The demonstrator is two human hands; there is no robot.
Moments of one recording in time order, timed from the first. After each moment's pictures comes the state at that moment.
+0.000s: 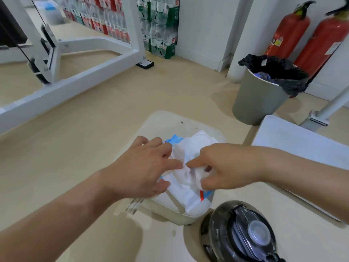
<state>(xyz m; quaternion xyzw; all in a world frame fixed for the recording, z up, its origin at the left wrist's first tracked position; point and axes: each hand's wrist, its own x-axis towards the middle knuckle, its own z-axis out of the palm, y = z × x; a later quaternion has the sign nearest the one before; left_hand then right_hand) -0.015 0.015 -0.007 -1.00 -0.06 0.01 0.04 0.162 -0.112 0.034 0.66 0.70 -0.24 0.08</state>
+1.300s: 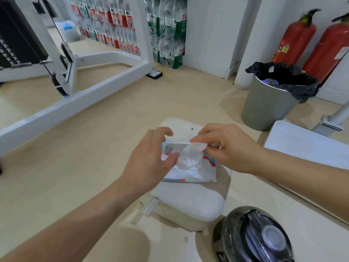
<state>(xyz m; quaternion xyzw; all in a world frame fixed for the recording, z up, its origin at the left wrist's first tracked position) -0.013 0.018 -0.017 -0.89 -0.31 -0.26 -0.22 0.172 -0.089 0.019 0.65 0.71 -0.05 -0.27</state>
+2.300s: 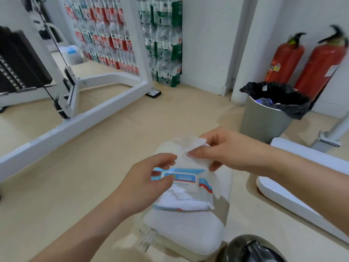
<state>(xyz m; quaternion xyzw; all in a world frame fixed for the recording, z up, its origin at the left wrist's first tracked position) -0.013 0.029 0.018 -0.83 -0.26 -0.20 -0.46 0.172 -0.078 0.089 0.67 0.51 -0.41 -0.35</state>
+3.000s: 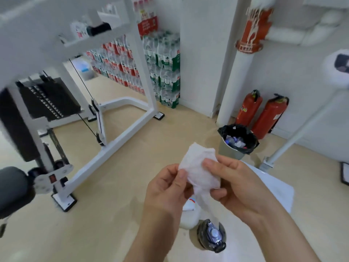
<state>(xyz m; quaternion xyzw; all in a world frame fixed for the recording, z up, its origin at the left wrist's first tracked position) -0.033 -0.092 0.530 -0.42 -0.33 -0.31 -0.79 0.094 -0.160 0.553 0.51 0.11 -0.55 -0.65</state>
